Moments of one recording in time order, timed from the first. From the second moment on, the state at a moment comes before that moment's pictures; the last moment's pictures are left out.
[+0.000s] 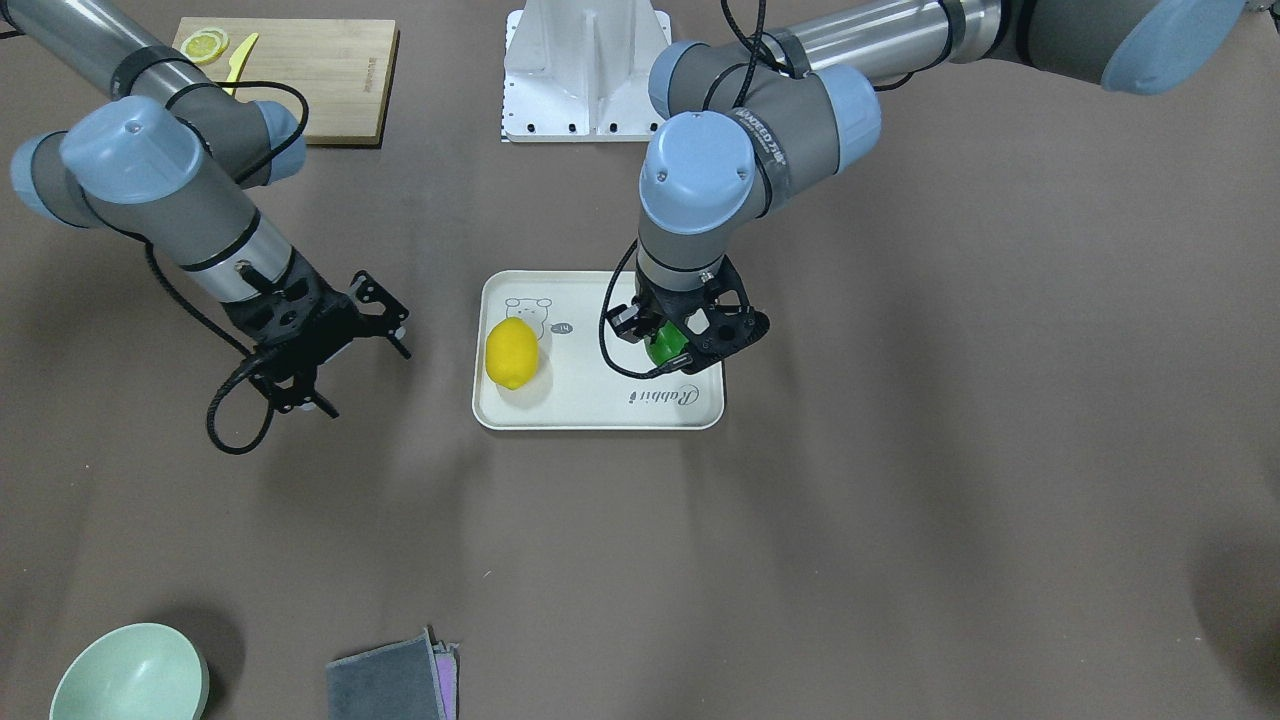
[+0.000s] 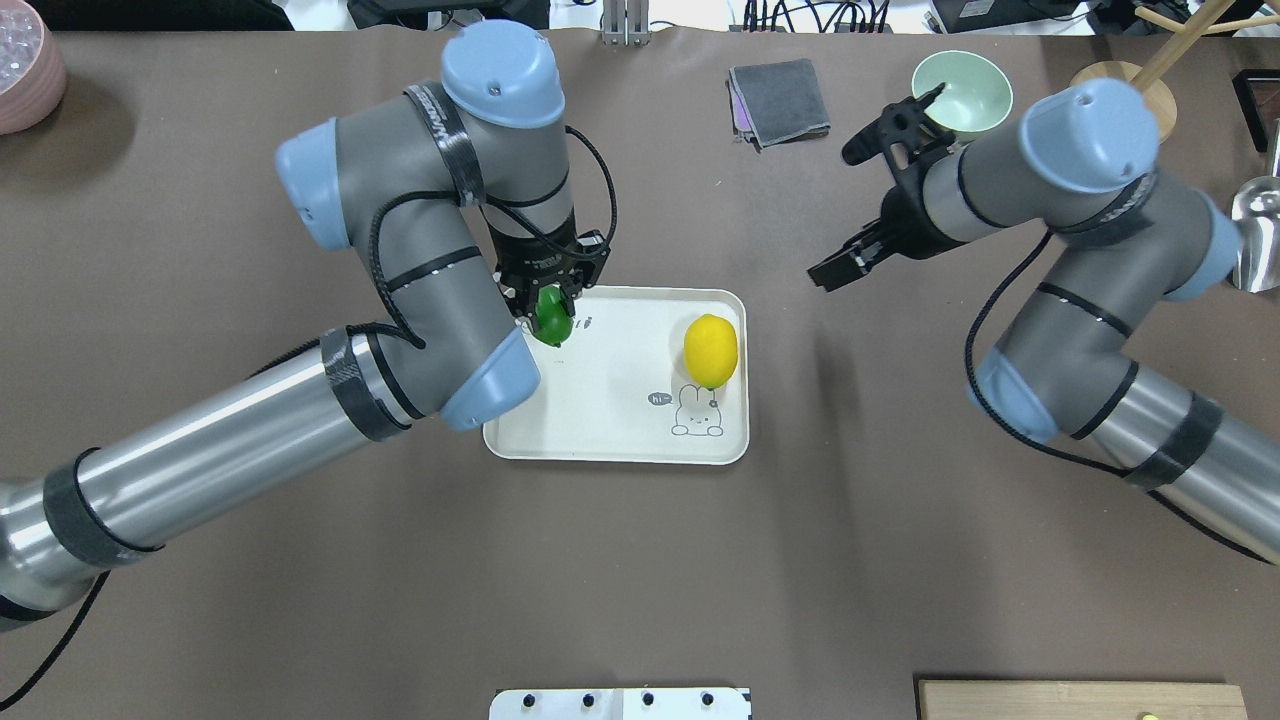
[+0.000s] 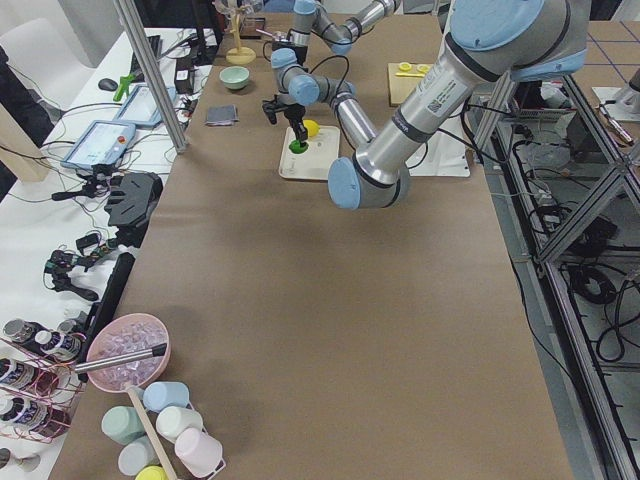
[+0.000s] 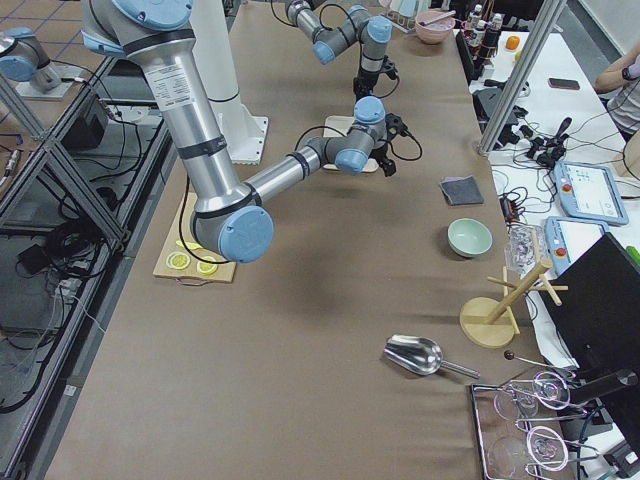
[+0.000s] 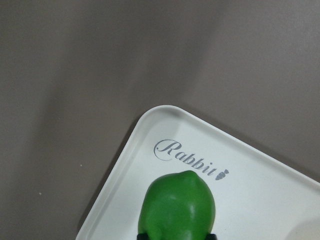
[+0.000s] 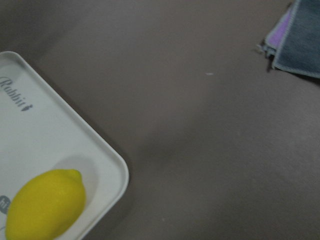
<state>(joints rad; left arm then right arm) -0.66 -2.48 -1.45 -1.42 -2.11 -1.53 0.85 -1.19 1.66 -1.07 2.08 0.46</state>
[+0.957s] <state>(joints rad) -0.54 -2.50 -1.42 -1.47 -2.02 -1.68 1.02 -1.45 1.89 -1.53 2.18 0.44</state>
